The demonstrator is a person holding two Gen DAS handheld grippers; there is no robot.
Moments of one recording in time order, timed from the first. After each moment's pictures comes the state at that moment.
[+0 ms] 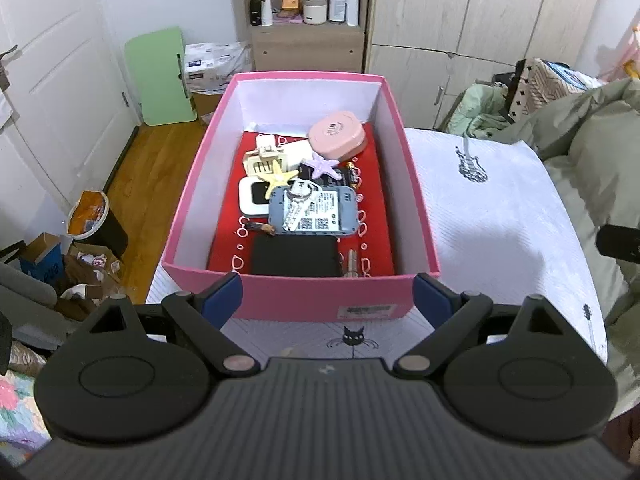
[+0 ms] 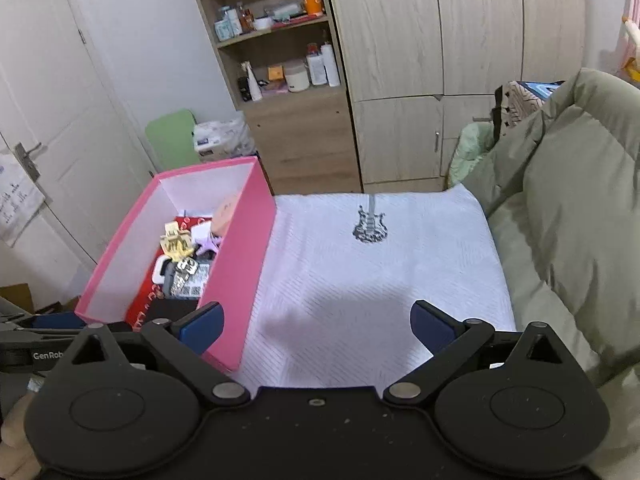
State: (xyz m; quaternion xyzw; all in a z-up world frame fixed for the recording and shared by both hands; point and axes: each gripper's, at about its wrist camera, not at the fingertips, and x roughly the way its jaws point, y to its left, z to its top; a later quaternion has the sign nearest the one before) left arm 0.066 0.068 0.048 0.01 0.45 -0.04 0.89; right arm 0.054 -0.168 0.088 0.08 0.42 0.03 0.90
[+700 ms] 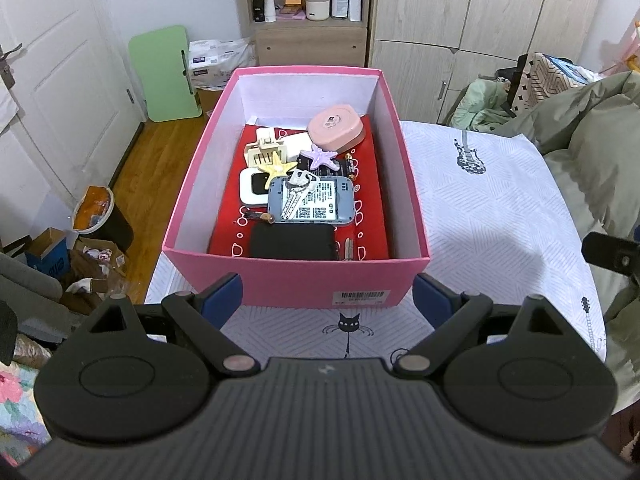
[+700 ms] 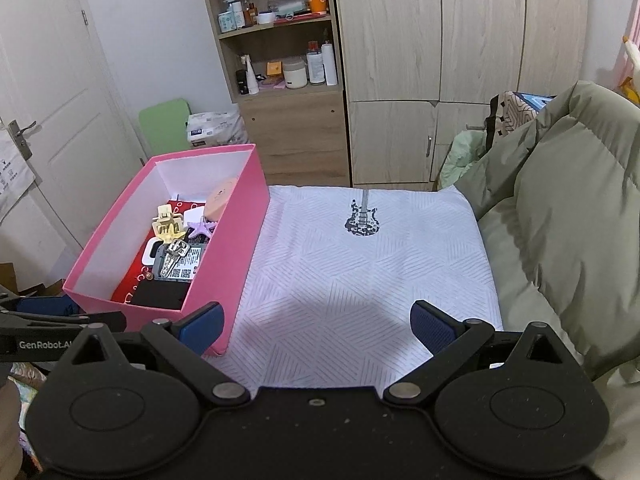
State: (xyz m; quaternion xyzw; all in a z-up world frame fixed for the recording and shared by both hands) left arm 0.056 0.061 0.050 0.01 0.45 -0.03 0.89; right arm 0.041 -0.161 0.088 0.05 0.41 0.03 0.91
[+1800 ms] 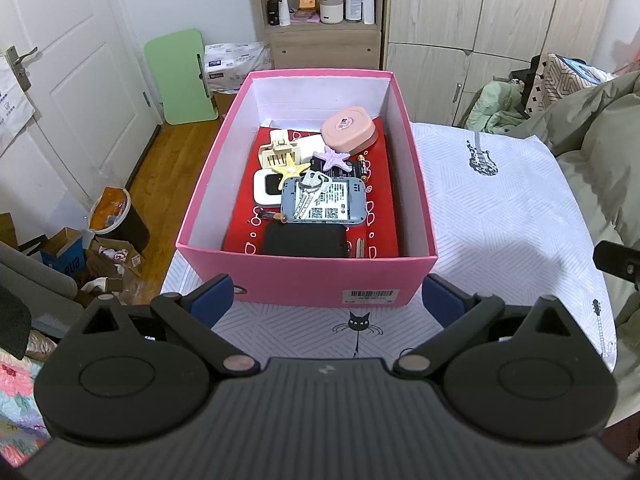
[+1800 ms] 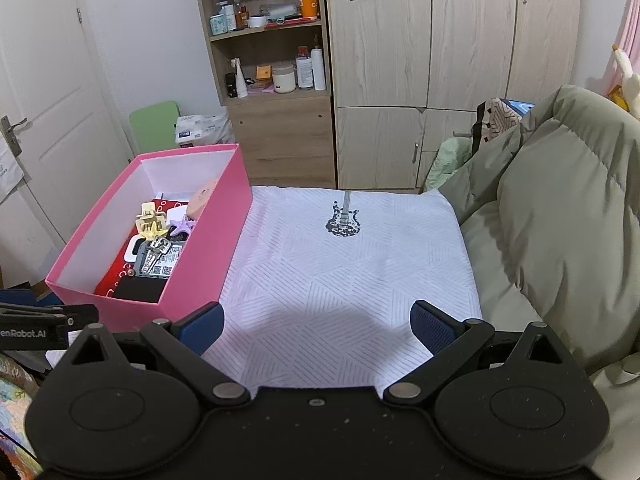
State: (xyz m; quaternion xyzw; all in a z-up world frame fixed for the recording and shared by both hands) left arm 0.049 0.055 0.051 0.03 0.45 -0.01 0.89; right arm 0.037 -0.169 0.082 0.03 0.41 0.01 0.91
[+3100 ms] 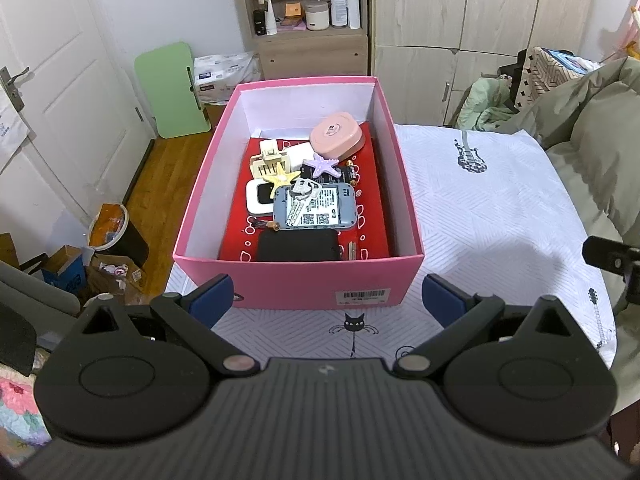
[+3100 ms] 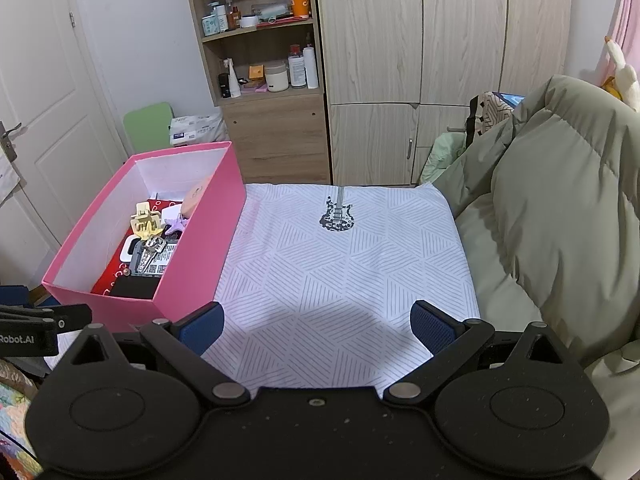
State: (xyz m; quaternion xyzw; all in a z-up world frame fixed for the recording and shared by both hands) left arm 0.043 0.048 0.061 0.05 0.44 -0.02 0.90; right arm 0.031 -0.173 0.079 0.03 0.41 0.00 0.91
